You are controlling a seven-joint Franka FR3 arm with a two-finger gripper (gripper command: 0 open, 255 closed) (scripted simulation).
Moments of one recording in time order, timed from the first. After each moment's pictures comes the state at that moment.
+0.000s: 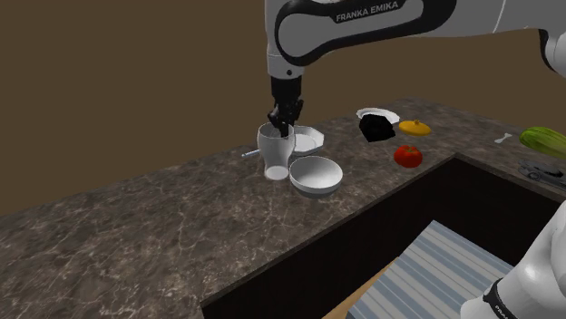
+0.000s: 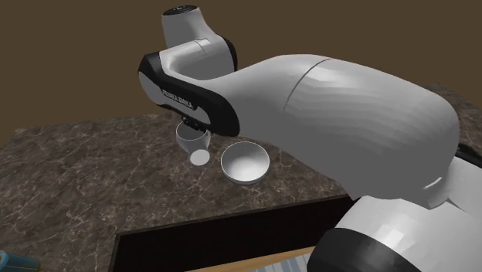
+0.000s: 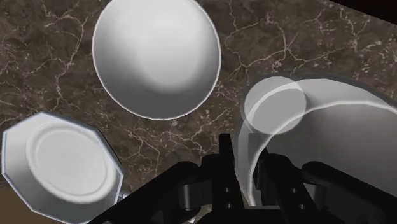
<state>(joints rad) 0.11 0.20 0.24 -1.60 -0.10 1.79 0.09</state>
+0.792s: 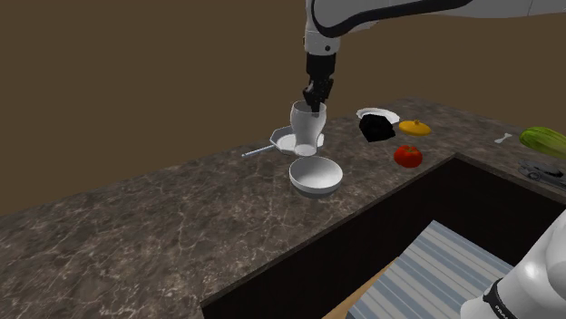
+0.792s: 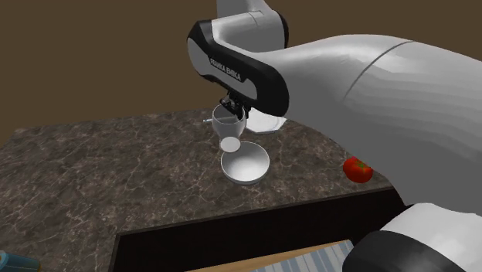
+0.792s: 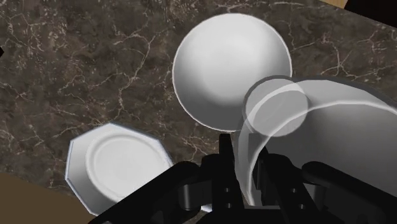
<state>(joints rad) -0.01 0.09 0.16 -1.63 -0.07 1.73 -0.11</state>
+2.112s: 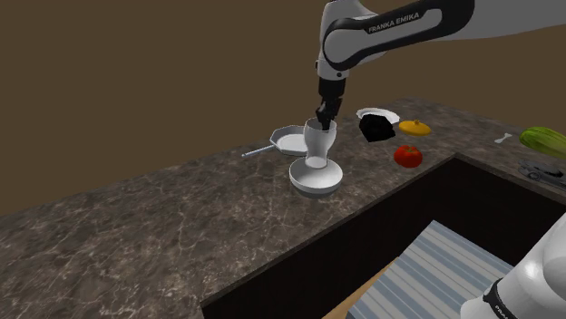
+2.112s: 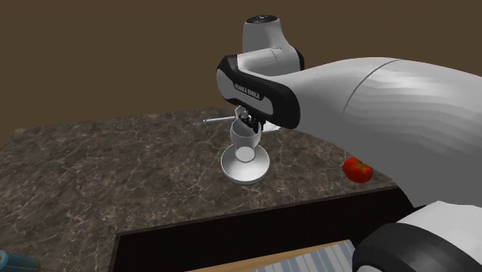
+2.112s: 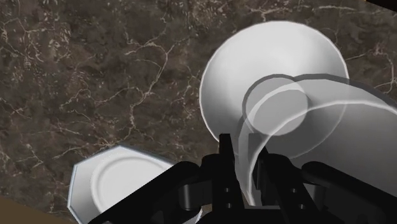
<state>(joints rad) -0.06 0.07 0.12 -1.82 -0.06 1.92 -0.20</state>
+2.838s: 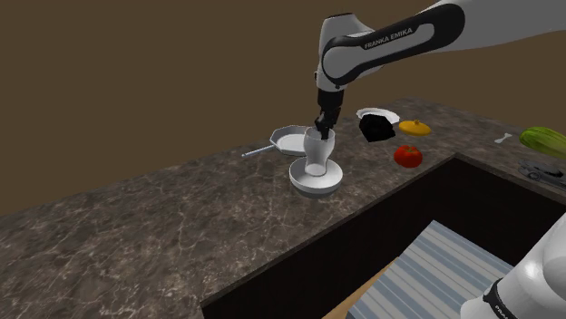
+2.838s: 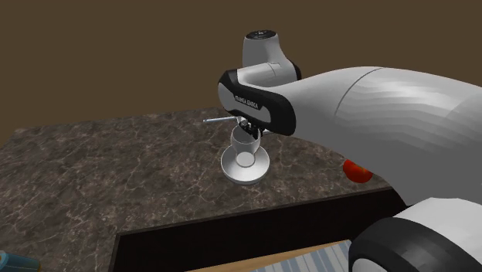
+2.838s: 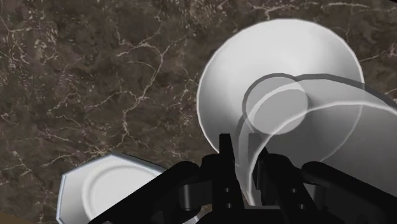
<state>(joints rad) -0.06 0.09 0.12 -1.89 -0.07 1.99 -0.19</state>
